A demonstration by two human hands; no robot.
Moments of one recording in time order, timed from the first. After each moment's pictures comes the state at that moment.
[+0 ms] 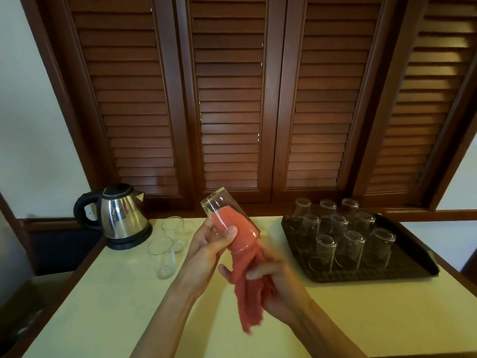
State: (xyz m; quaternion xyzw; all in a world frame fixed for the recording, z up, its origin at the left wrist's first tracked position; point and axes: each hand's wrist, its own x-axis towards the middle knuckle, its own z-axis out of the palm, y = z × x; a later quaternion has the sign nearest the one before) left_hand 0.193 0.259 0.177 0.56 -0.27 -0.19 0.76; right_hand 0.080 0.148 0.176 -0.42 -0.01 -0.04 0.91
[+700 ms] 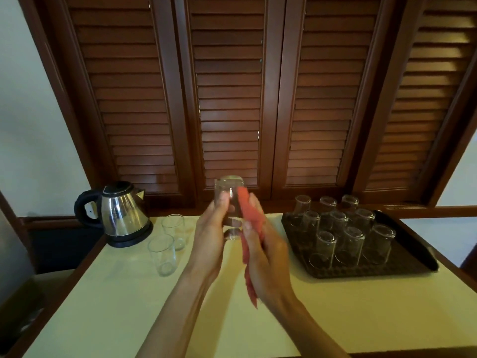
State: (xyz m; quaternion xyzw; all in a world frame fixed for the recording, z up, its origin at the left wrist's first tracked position) left_hand 0.182 0.240 0.205 0.59 -0.24 -0.12 0.76; right_hand 0.096 0.169 0.183 -0.74 0.04 -0.38 0.56
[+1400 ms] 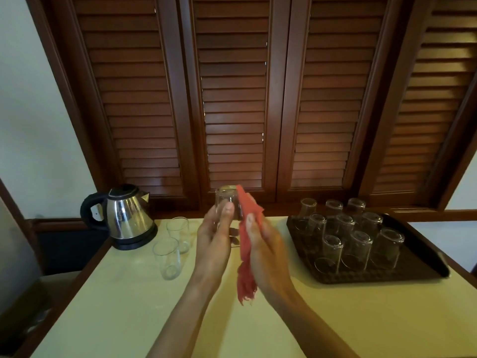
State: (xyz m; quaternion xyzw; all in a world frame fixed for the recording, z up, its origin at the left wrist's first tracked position) left_hand 0.171 0.245 0.203 0.61 -0.22 -0.07 0.75; right_hand 0.110 0.169 0.201 -0.71 0.07 -0.31 0.63
